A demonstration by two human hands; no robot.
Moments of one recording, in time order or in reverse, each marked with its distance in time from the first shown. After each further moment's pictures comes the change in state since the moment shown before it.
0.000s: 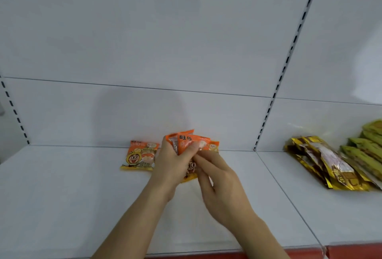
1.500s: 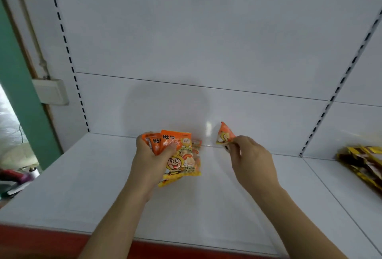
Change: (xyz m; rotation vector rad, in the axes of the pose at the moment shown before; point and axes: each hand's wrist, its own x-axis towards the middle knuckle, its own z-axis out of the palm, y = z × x) left_hand -0.013 -0.001 -0.139 0.007 0.280 -0.087; right_hand 0.056 0.003 0.042 -0.391 0.048 0.058
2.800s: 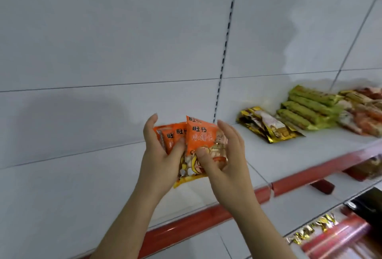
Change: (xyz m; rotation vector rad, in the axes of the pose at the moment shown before) left_hand -0.092 0.020 0.124 0.090 -0.462 0.310; right_hand -0.101 -0.005 -0.101 0.638 0.231 0.387
